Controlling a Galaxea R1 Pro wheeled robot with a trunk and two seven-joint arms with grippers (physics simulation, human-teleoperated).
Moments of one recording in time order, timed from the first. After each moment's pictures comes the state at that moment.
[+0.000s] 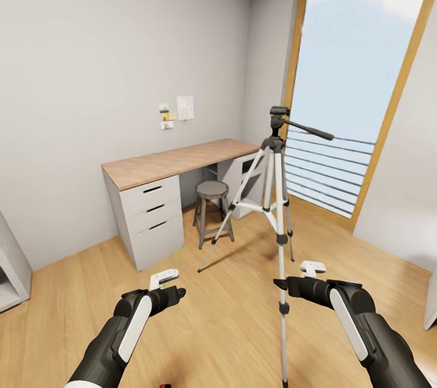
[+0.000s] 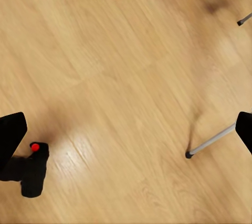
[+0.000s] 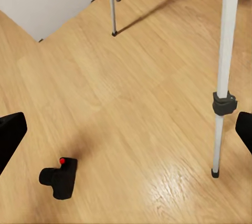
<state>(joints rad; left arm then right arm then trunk) -0.41 -0.08 -0.04 -1.08 0.40 0.73 0.18 -0.38 -0.14 -0.01 -1.29 -0.26 0.86 0.25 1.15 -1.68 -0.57</state>
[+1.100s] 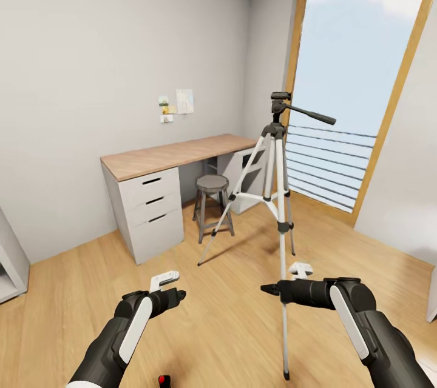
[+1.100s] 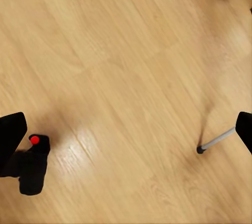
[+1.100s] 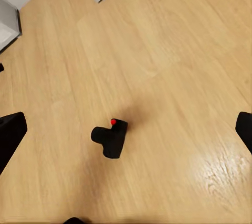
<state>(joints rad) -0.41 -0.08 -0.04 -1.07 0.40 0.73 0.18 -0.38 -0.14 0.01 -1.35 -0.25 1.04 0.51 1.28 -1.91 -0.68</state>
